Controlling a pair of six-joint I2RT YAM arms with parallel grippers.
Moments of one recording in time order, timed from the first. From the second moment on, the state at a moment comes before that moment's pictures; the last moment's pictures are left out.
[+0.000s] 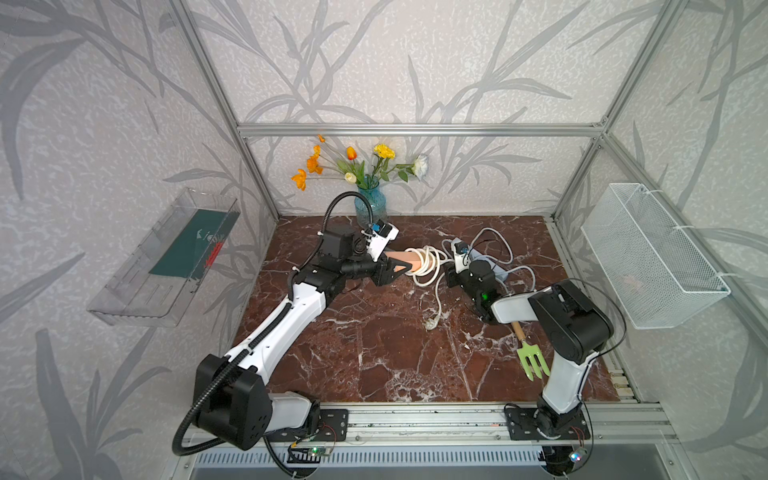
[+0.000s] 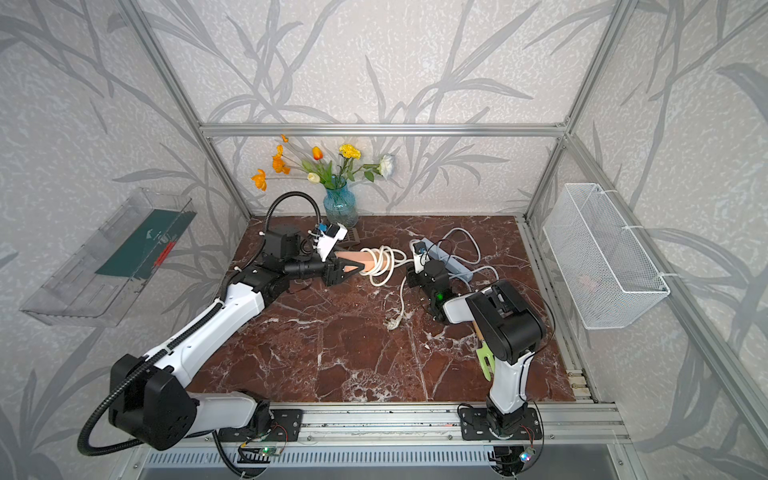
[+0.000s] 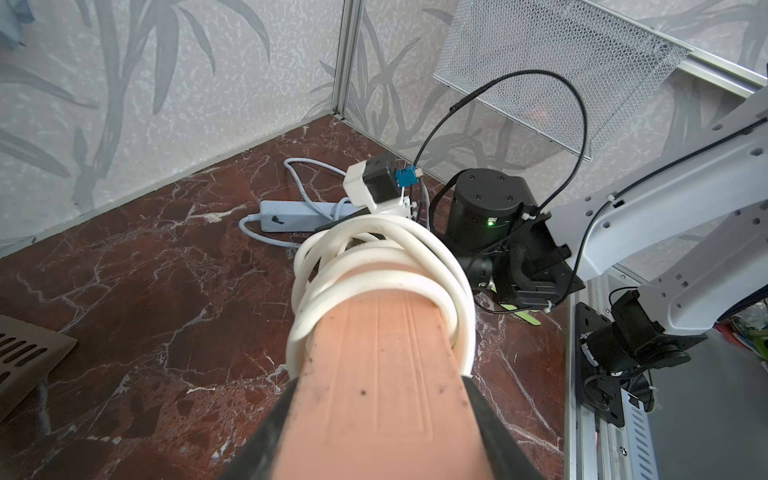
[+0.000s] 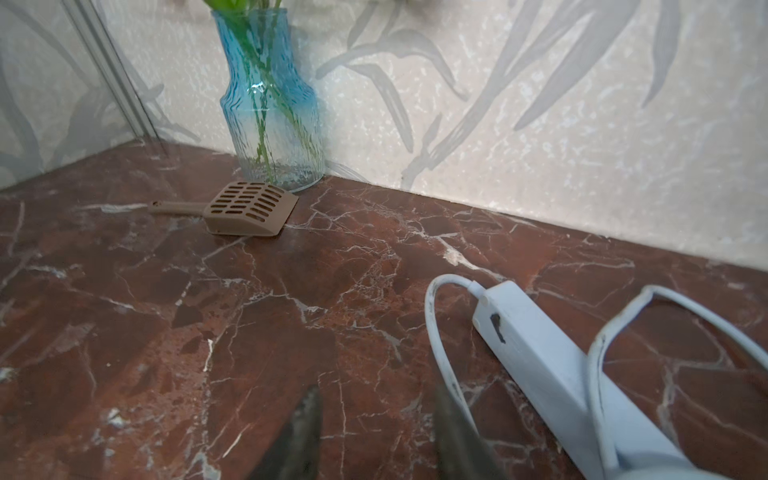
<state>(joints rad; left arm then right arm) -0.35 1.33 1.09 -0.22 0.75 0.04 0.47 1.88 0.77 0.87 0.06 0.04</state>
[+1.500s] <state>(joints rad) -0.40 1.20 1.07 -0.15 0.85 -0.01 0.44 1.58 1.21 0.26 -0.57 -0.34</state>
